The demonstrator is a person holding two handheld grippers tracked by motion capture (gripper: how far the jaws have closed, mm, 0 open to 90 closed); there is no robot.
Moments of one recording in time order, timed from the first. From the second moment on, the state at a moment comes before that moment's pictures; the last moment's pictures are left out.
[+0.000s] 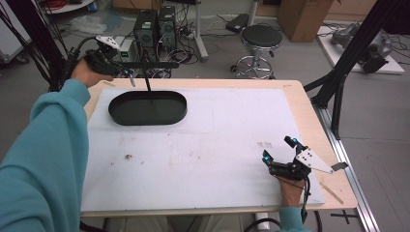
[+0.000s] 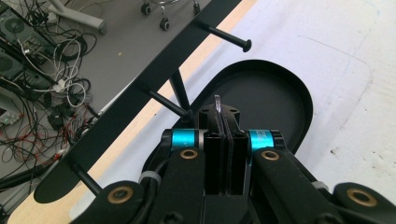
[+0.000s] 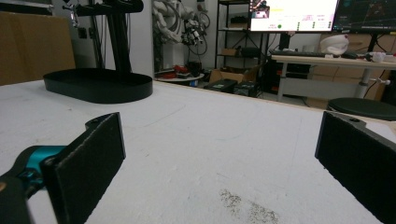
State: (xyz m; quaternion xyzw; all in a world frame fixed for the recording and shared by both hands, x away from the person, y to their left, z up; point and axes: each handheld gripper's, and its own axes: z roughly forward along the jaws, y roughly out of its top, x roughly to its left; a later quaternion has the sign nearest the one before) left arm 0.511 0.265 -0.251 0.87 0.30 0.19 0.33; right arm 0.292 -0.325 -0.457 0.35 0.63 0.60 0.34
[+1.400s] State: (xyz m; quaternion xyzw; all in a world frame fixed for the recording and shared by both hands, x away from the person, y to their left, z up) left arm 0.526 0.271 -0.259 0.86 0.33 0.20 0.33; right arm 0.292 -0.325 -0.457 0.35 0.63 0.61 0.34
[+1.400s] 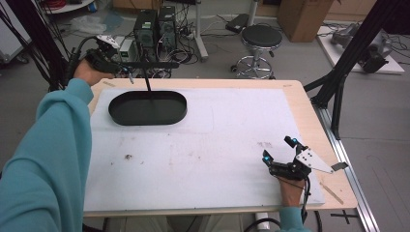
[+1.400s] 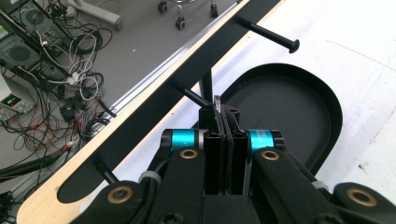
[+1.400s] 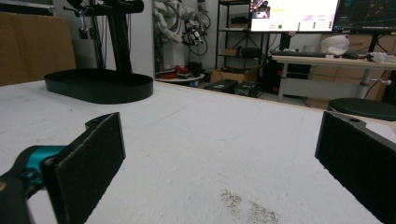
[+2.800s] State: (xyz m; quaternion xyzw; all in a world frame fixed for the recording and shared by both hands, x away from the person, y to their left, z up) left arm 0.457 0.299 -0.267 0.74 0.33 0.28 0.51; right arm 0.293 -0.320 -0.456 0.35 0.65 0.59 0.34
